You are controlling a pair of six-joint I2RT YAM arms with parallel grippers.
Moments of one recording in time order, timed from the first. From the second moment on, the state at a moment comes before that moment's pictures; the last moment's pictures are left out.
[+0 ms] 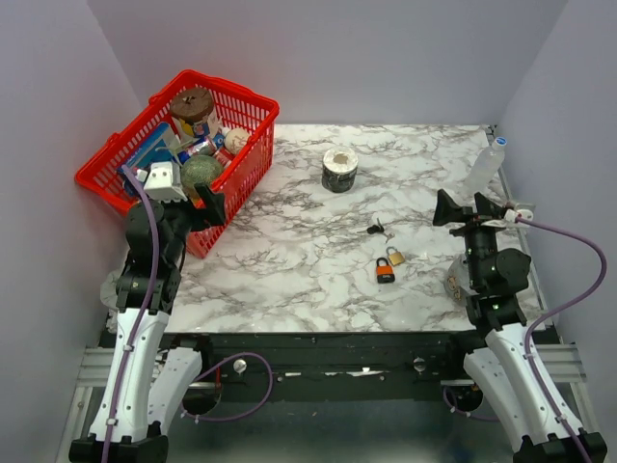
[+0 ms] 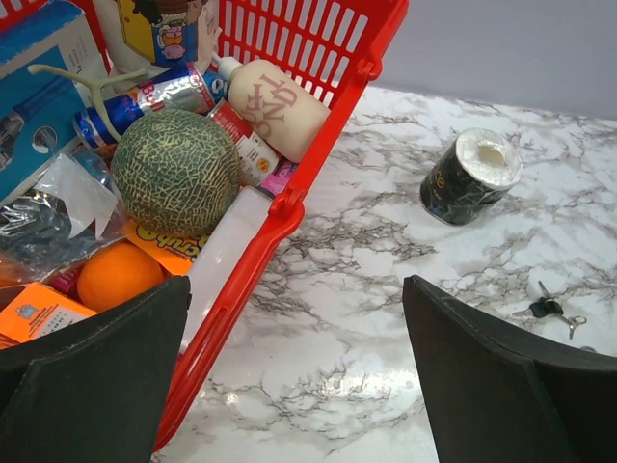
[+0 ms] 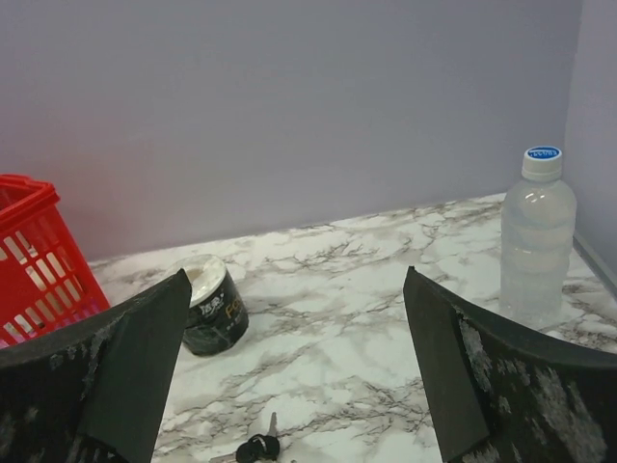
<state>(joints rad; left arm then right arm) -0.07 0.70 0.86 -0.31 0.06 -0.24 0.15 0.54 0.39 0.43 0.14 0.19</state>
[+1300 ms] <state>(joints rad) -0.41 1.09 1.03 -0.21 0.13 -0.19 0.35 1.29 0.80 -0.08 0.02 0.14</state>
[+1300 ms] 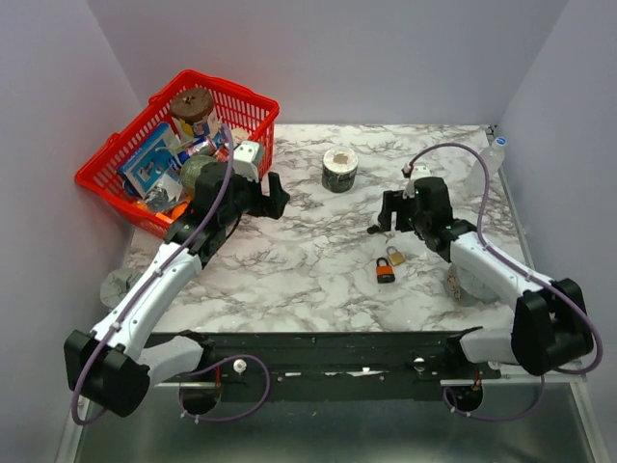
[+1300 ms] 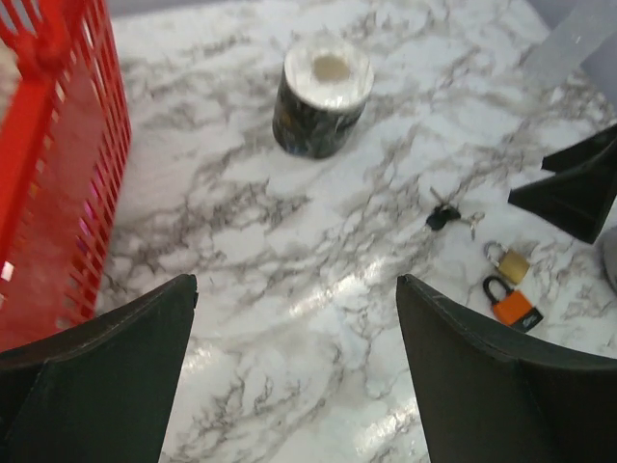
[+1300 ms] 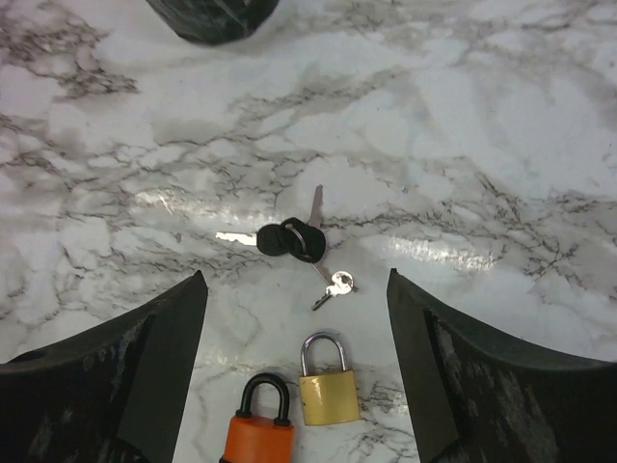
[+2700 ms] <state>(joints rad) -0.45 1.10 0.98 -0.16 0.18 -0.25 0.40 1.78 1.02 -0.16 0.08 0.22</state>
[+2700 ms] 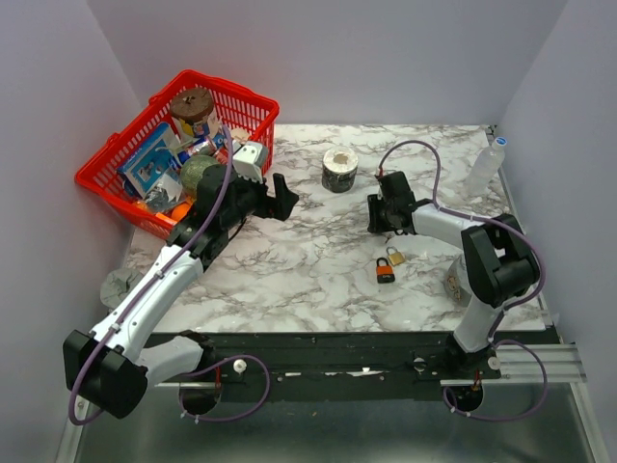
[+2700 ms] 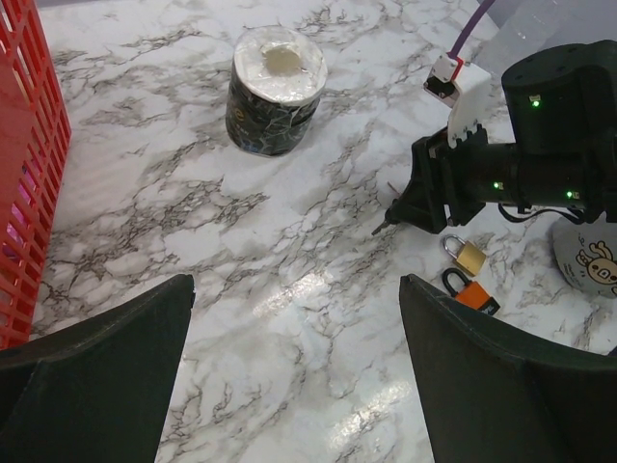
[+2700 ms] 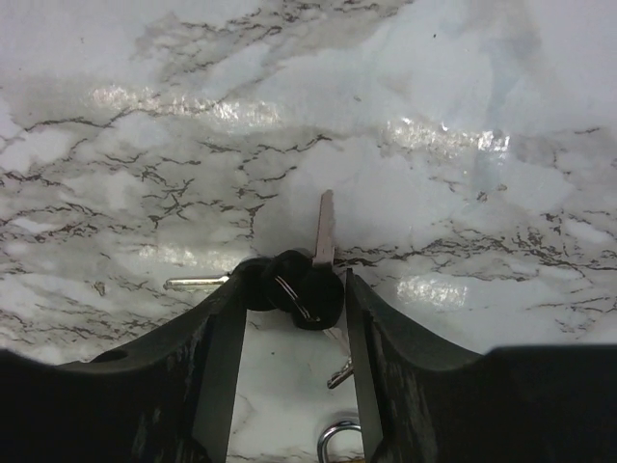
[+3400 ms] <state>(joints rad) -0.45 1.12 0.98 -0.16 0.21 -0.26 0.40 1.62 0.96 -0.15 -0.03 0.29</state>
